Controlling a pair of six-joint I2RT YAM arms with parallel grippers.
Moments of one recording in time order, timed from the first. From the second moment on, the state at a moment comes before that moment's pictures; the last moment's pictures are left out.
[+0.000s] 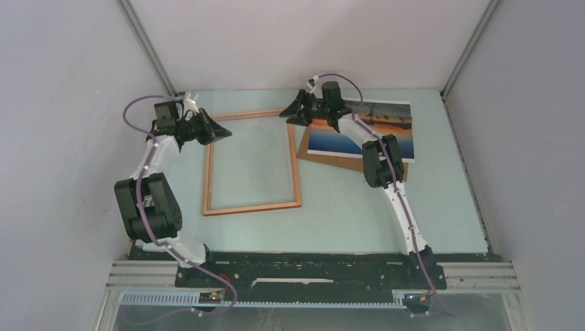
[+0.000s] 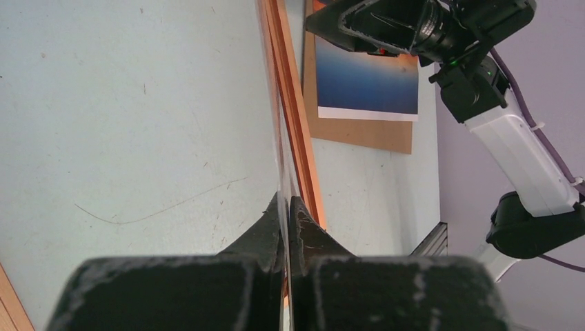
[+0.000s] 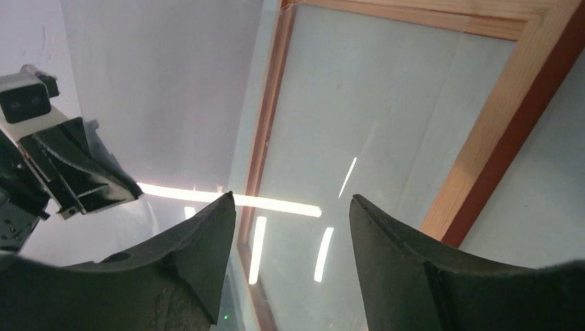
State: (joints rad) left arm 0.21 1.63 1.22 -0.33 0.84 -0.36; right arm 0.38 2.68 2.26 0.06 -0.85 0.91
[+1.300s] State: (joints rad) left arm 0.21 1.57 1.22 -0.31 0.87 -0.34; right arm 0.39 2.79 2.27 0.29 -0.92 1.10
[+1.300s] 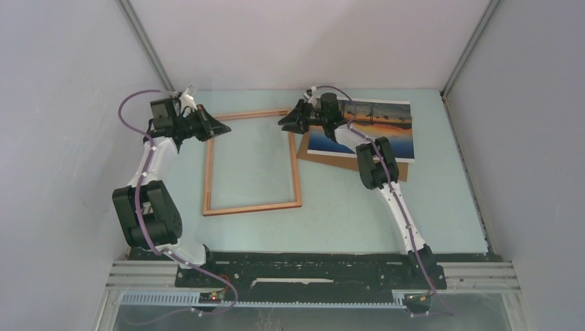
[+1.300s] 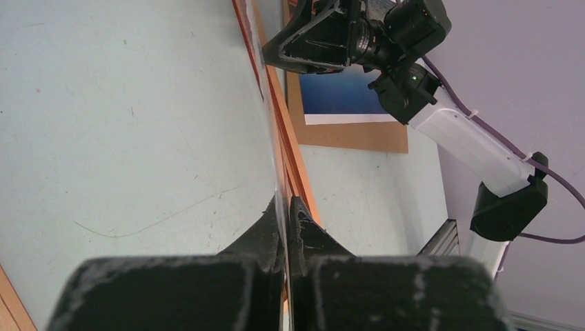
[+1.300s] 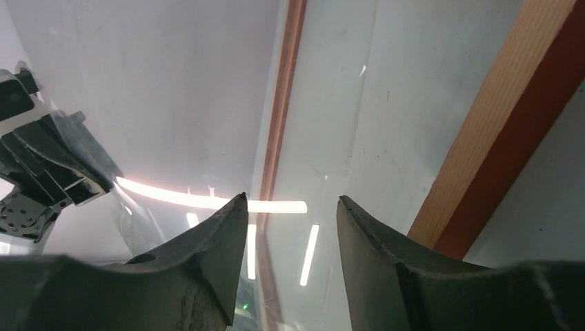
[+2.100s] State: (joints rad) left arm 0.21 1.58 1.22 -0.32 0.84 -0.34; right arm 0.39 2.66 2.08 0.20 -0.85 1.01
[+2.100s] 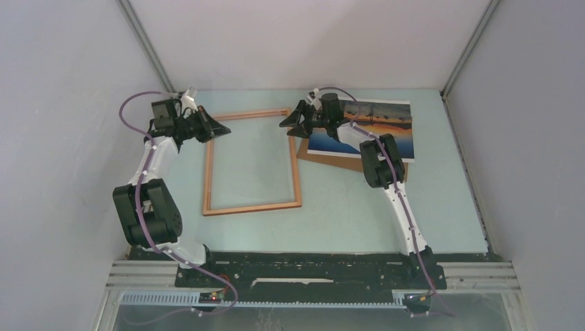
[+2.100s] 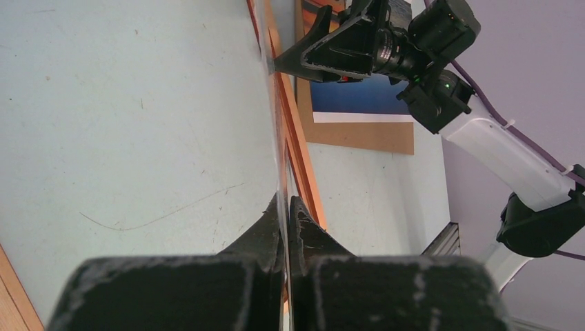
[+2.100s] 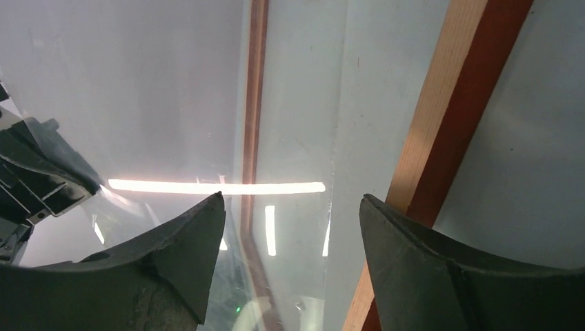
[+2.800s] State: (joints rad) left arm 0.21 1.58 1.22 -0.32 0.84 -0.34; right arm 0.41 2.68 2.10 0.26 -0.88 1.09
